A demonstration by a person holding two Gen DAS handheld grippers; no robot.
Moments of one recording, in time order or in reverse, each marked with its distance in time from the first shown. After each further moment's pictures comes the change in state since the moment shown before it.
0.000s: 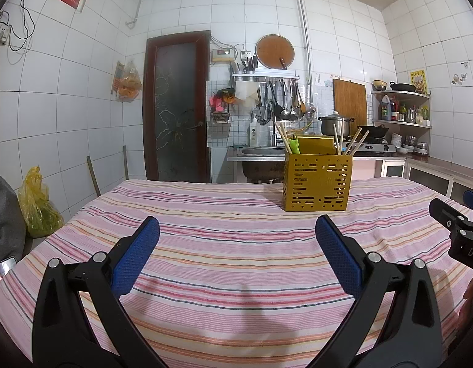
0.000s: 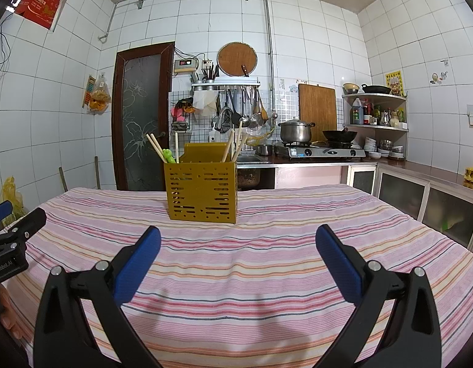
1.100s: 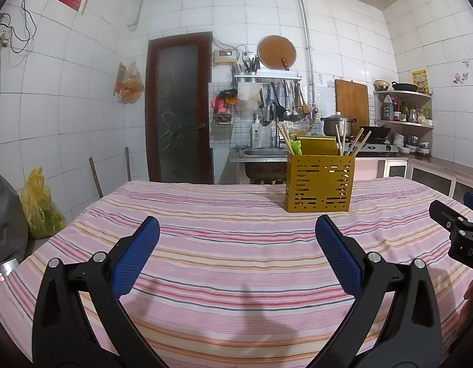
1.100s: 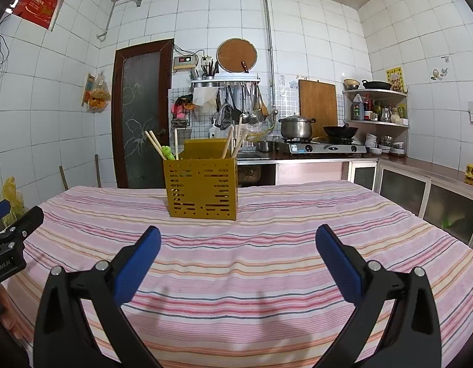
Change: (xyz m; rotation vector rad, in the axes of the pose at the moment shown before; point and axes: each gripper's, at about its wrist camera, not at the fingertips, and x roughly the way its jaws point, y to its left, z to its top) left arm 0.000 0.000 0.000 -0.001 -0.005 0.011; right arm 0.000 -0.005 0.000 -0.001 0.015 0.004
